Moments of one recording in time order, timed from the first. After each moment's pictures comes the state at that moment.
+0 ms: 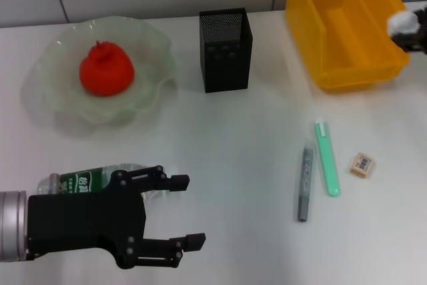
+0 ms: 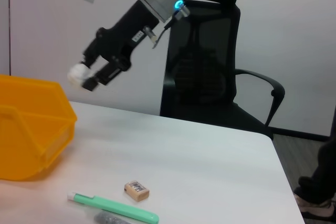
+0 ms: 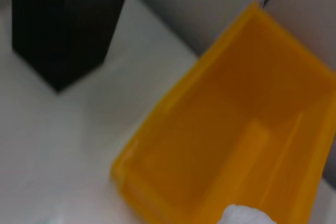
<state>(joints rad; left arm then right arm) -0.13 -2.07 1.38 1.19 1.63 1.58 -1.47 0.48 2.08 -1.04 -1.61 -2.77 -1.40 2.16</state>
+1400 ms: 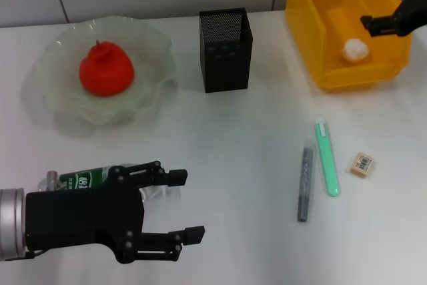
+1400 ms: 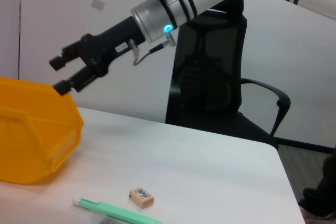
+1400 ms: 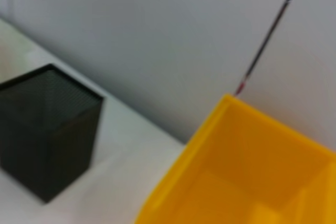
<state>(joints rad) -0.13 -2.07 1.38 1.17 1.60 1.58 -1.48 0.40 2.08 -1.05 -1.45 -2.47 -1.07 2.06</state>
